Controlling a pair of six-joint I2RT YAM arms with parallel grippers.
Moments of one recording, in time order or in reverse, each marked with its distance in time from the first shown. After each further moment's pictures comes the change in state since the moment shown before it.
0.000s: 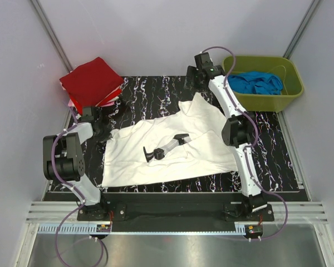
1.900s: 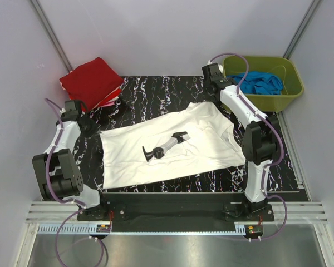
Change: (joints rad) left arm 0.108 -0.200 0.090 -0.232 0.045 0.080; right arm 0.023 -0.480 -0.750 0.239 0.226 -0.118
